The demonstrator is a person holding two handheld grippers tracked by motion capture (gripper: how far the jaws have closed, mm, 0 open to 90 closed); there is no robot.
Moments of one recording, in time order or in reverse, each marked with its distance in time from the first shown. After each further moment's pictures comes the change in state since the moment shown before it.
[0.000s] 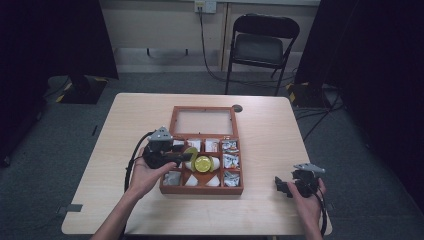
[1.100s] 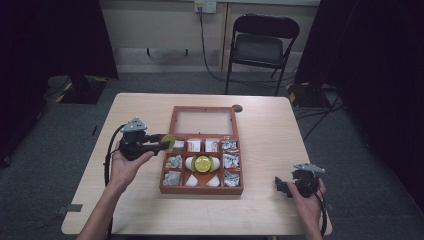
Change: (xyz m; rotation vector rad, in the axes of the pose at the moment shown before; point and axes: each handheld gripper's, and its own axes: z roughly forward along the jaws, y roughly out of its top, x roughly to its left) left arm 0.043 -0.008 -0.043 -0.041 0.144 -0.057; right arm 0.000 0.000 0.000 0.000 0.000 0.000
